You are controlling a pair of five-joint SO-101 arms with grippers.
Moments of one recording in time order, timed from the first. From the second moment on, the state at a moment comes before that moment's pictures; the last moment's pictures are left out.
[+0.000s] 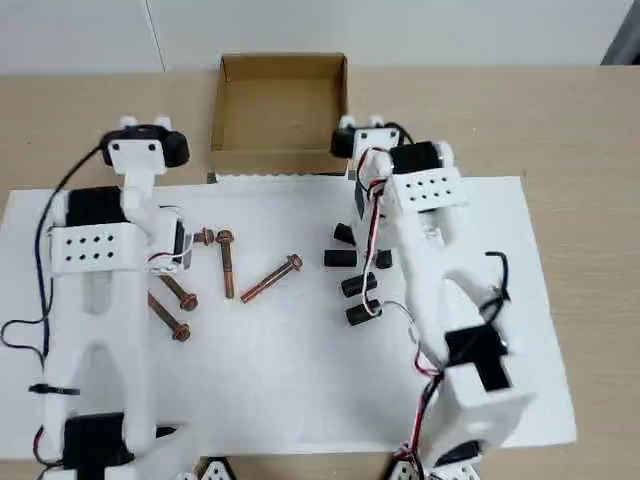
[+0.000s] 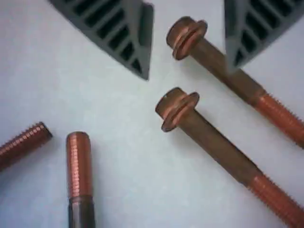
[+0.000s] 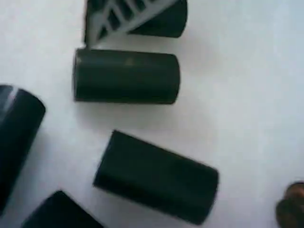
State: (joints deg) left arm -8.9 -13.8 14.9 91.6 -0.9; right arm -15.6 13.5 -7.0 89.8 1.7
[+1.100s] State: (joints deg) left arm -8.9 -13.8 23.8 86.1 -2.4; right arm -14.5 26.7 -8.9 79.2 4.2
